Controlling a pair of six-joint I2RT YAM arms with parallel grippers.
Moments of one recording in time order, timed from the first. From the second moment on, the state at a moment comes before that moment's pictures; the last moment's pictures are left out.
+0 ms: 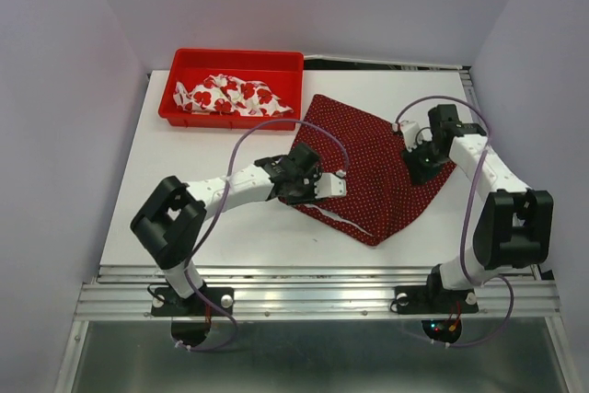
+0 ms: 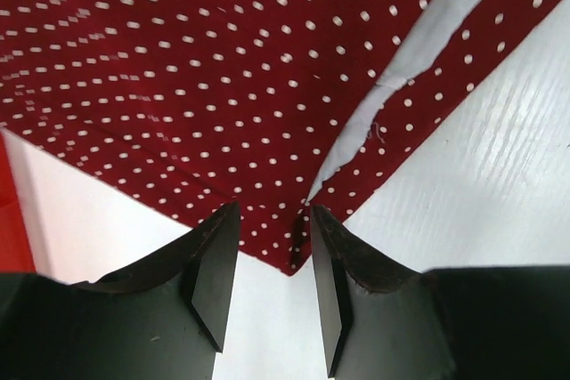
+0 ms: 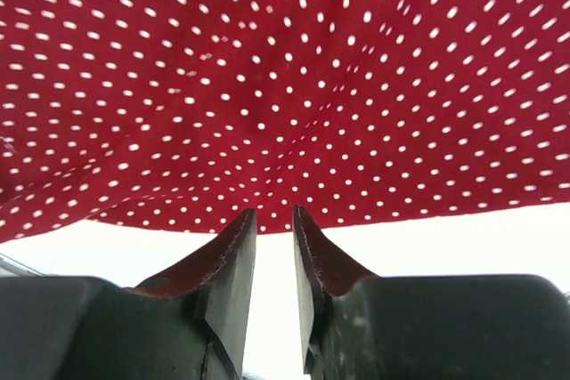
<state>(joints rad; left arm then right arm) -0.82 1.63 1.09 -0.42 0.08 0.72 0.01 1.51 1.17 -0.91 -0.27 -0.62</state>
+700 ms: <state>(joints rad) -0.84 1.76 1.07 -0.40 -0.14 0.86 0.01 1.67 1.02 -0.80 -0.13 -0.56</state>
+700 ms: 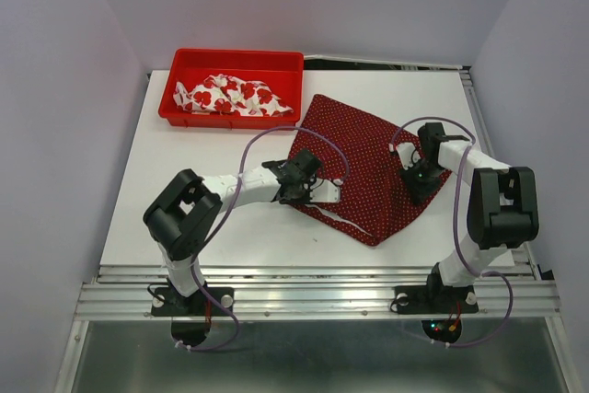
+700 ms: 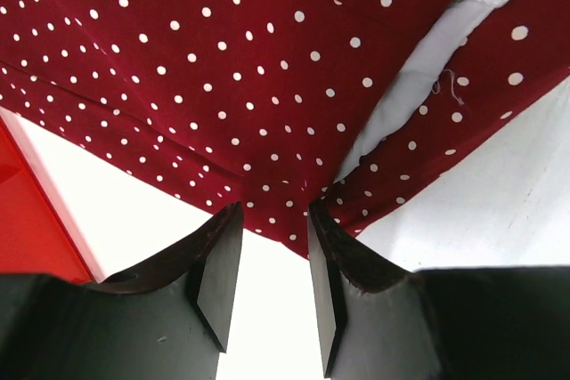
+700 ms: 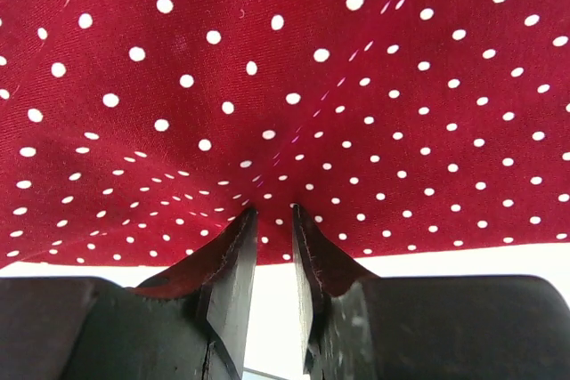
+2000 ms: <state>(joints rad) -0.79 1.45 0.78 -0.33 -0.15 0.87 0.01 1.65 0.99 -0.77 -0.07 -0.60</state>
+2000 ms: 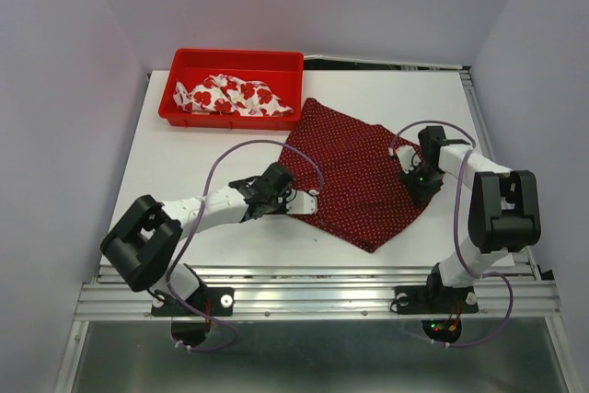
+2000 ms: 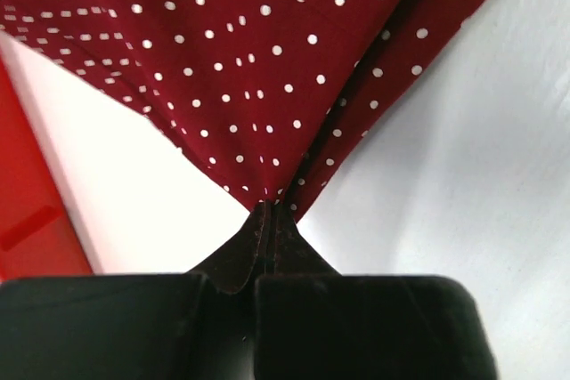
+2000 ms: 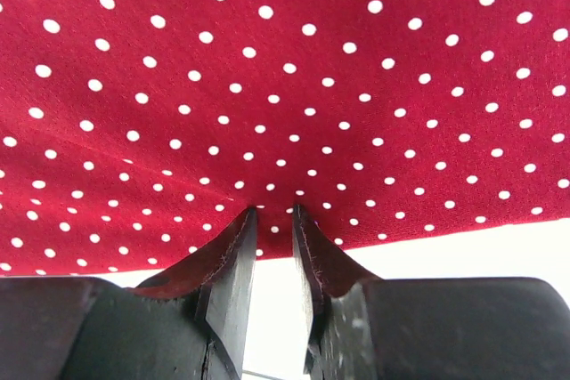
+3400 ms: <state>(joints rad) -0.68 2.17 1.63 -0.47 0.12 0.35 -0.13 1.70 1.01 -0.57 -0.02 -0.66</state>
